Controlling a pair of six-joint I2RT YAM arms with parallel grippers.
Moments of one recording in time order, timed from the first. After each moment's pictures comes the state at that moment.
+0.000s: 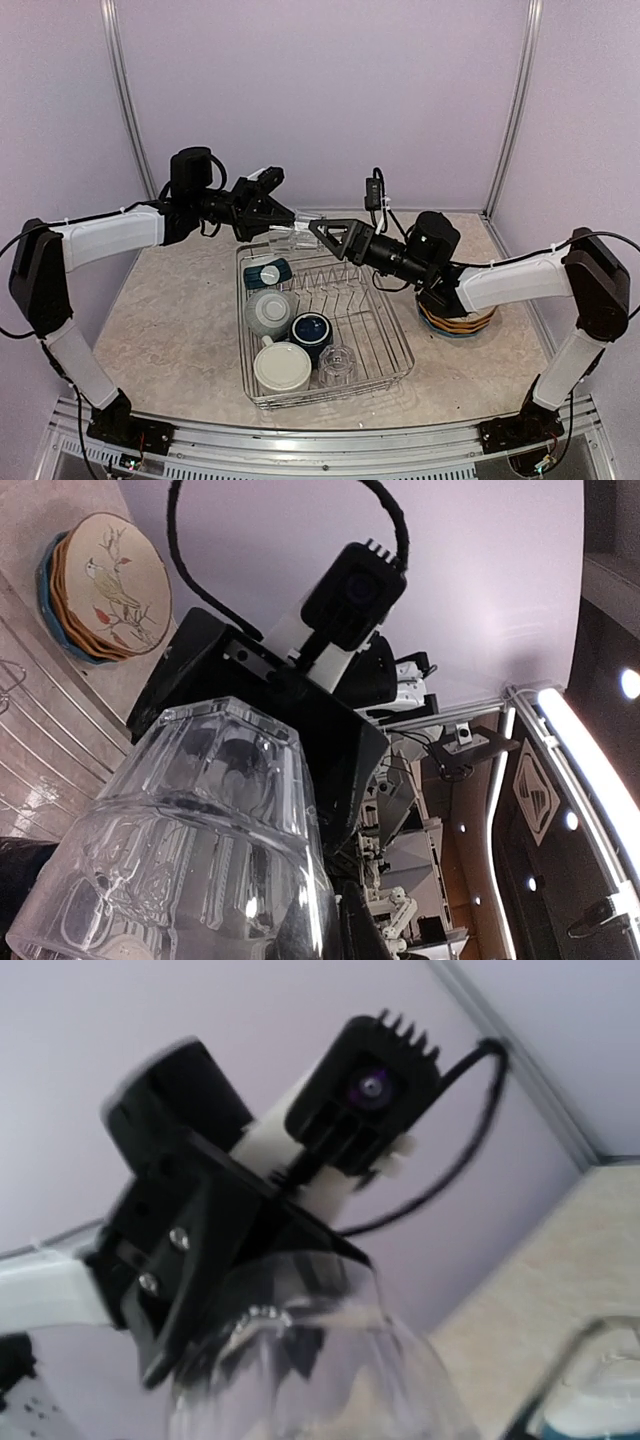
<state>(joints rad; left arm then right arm) -0.49 1.67 1.26 0.33 1.33 -1.21 0.85 1.69 0.92 1.02 -0.32 0.78</state>
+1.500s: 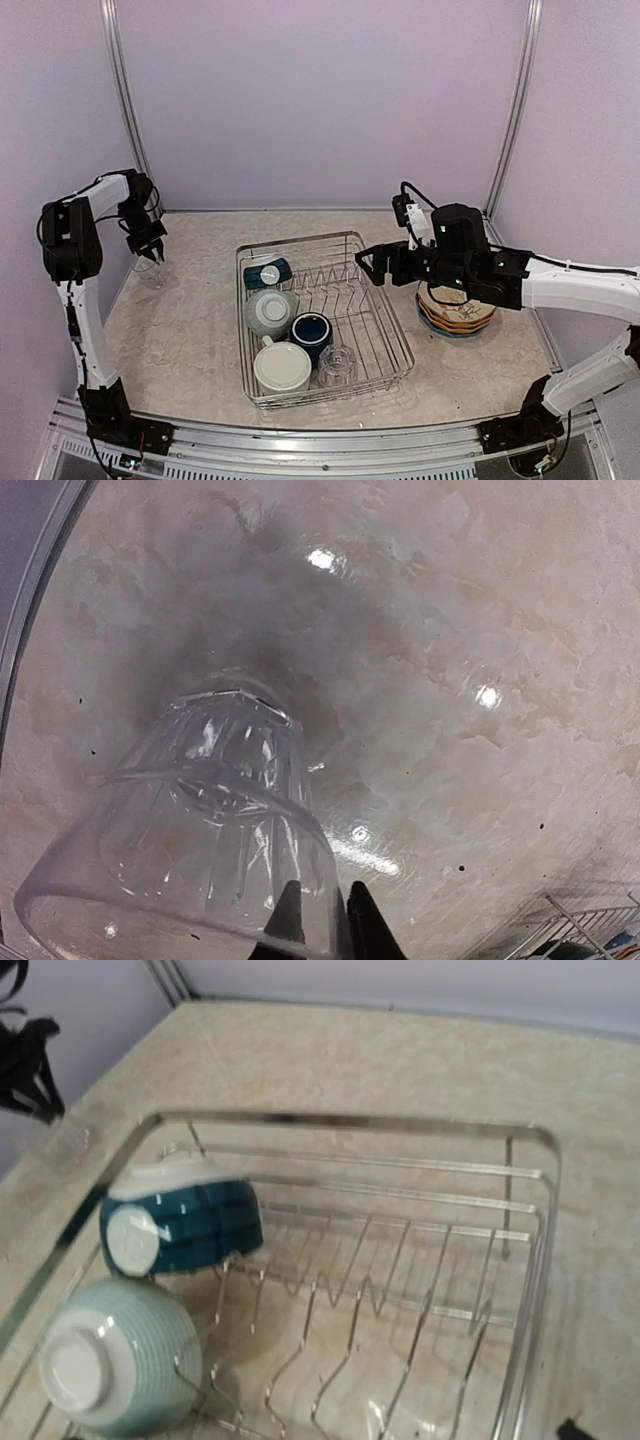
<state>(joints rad) 0.12 2.17 1.91 -1.21 0.10 -0.52 0.85 1.29 0.90 0.02 0.10 0.36</state>
